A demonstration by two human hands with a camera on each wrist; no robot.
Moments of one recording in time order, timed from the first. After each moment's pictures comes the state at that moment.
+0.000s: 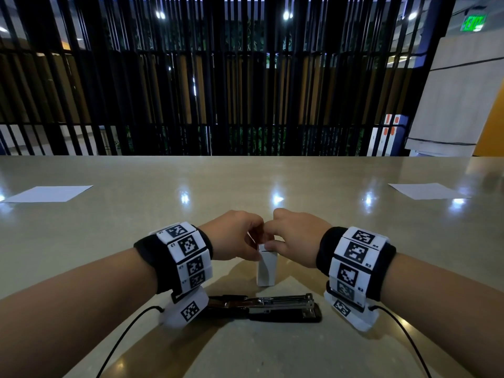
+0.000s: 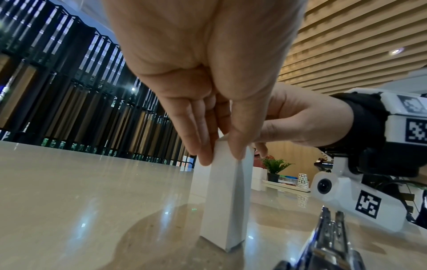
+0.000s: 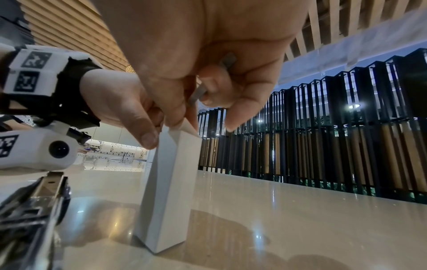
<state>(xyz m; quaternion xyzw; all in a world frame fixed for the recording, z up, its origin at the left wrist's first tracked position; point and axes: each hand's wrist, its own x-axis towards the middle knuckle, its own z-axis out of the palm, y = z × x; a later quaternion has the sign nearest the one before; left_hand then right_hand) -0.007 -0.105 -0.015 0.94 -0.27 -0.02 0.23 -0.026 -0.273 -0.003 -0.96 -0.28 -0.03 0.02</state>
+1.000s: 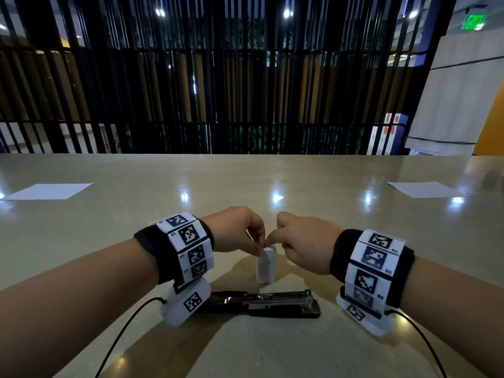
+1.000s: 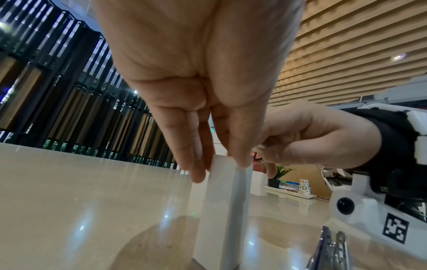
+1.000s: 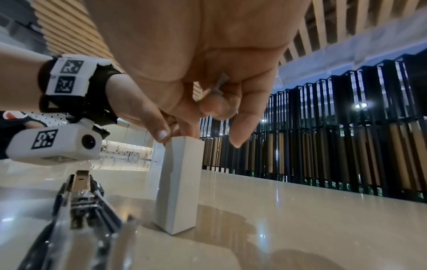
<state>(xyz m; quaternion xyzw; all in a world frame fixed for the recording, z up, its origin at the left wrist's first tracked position) -0.012 -0.110 -0.003 0.94 -0.25 -0.07 0.21 -0.042 -0.283 -0.001 -0.95 -0.31 -0.02 -0.05</state>
